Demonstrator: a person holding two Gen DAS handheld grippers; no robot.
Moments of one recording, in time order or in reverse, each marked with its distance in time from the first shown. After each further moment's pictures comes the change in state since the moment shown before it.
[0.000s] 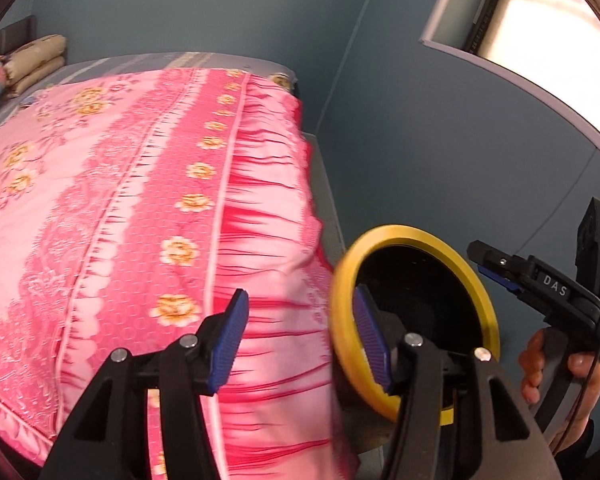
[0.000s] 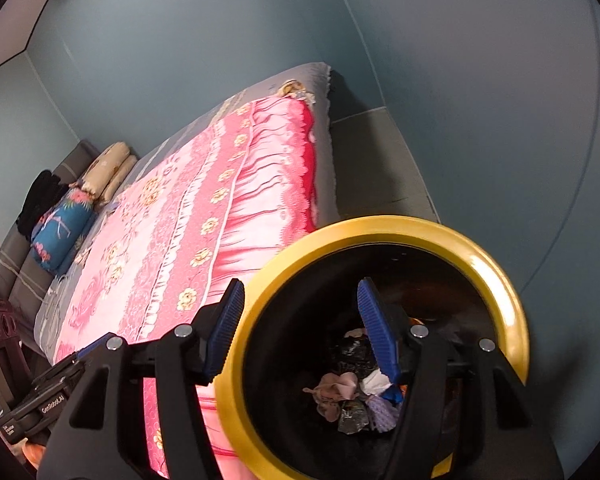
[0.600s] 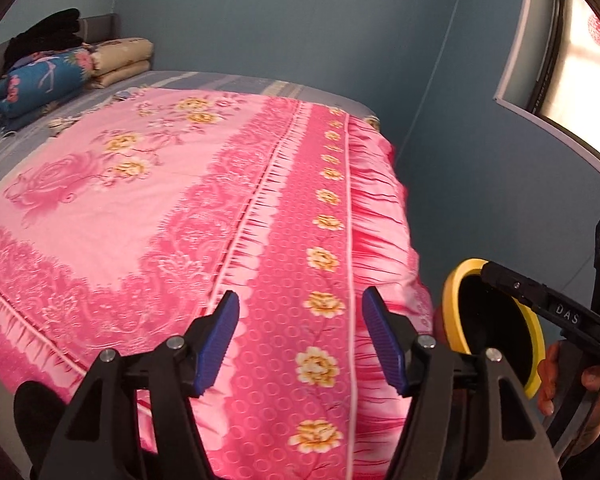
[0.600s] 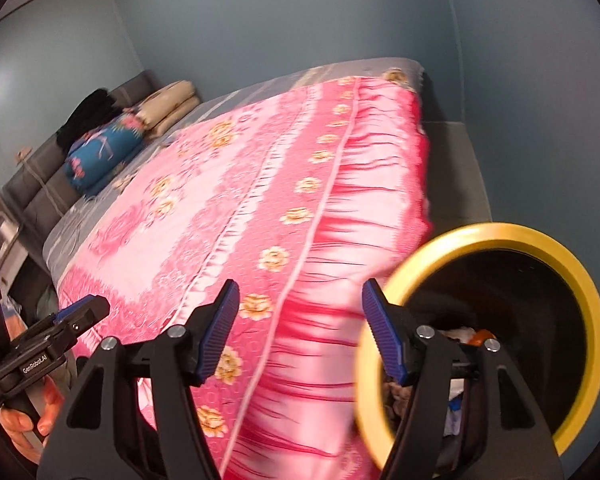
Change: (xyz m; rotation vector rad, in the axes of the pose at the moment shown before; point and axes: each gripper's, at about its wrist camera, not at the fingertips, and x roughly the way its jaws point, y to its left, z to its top) left arm -0.091 0.107 -0.035 -0.135 -0.138 0.210; right arm 0.016 0.138 -0.043 -0.290 0.061 0.114
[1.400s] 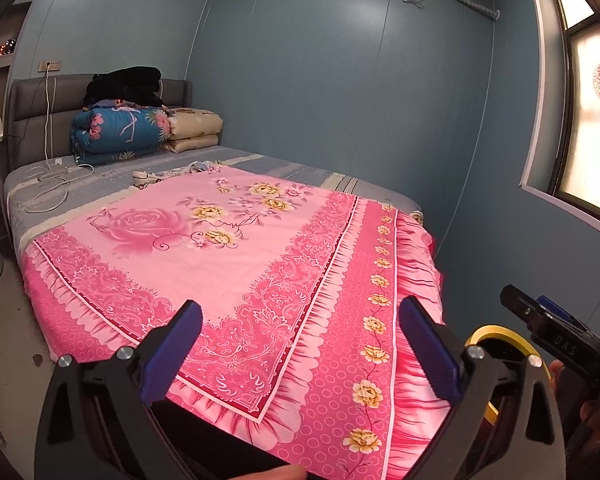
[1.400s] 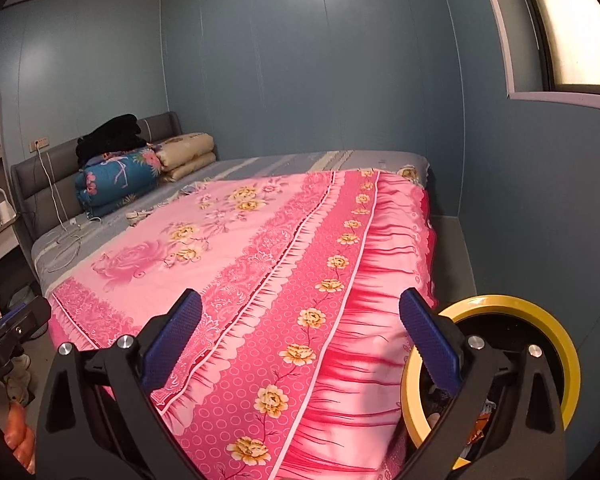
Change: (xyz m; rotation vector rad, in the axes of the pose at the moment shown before) left arm -0.136 0.036 -0.033 -0.088 -0.342 0.169; right arm -0.070 0.094 -0.026 -0.151 -0.306 -0.052
